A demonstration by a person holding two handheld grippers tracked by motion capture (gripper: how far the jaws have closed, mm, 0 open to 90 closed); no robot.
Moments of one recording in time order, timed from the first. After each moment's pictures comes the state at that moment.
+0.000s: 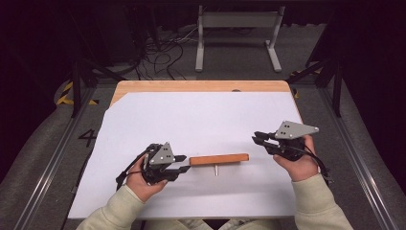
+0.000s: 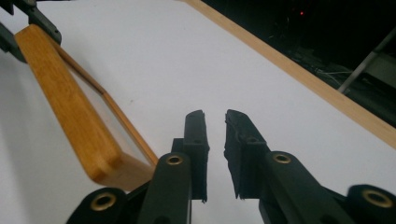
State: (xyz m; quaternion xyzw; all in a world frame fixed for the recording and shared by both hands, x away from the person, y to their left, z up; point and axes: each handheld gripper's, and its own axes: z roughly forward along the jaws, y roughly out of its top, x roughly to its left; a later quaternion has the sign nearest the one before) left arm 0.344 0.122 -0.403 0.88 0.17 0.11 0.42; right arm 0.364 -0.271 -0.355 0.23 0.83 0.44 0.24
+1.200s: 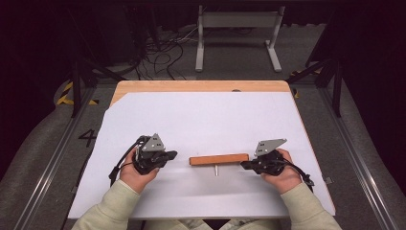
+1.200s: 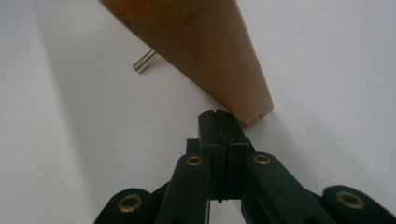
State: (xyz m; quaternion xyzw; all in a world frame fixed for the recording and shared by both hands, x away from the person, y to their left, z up) left arm 0.371 0.144 -0.412 0.88 0.25 0.11 0.39; right arm 0.369 -0.247 -0.434 0.23 0.90 0.36 0.08
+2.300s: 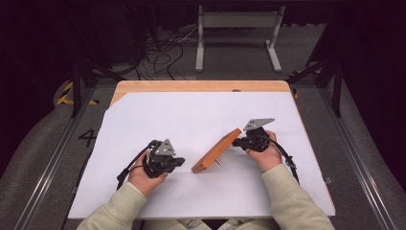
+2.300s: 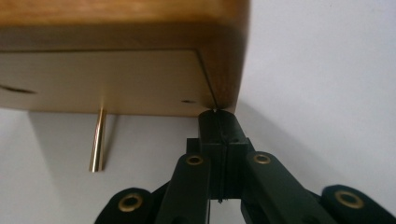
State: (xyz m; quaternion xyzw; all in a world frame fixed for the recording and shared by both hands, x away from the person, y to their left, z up) left arm 0.372 0.119 -0.431 0.89 0.24 0.08 0.37; right arm 0.440 -0.221 -0.437 0.31 0.85 0.40 0.11
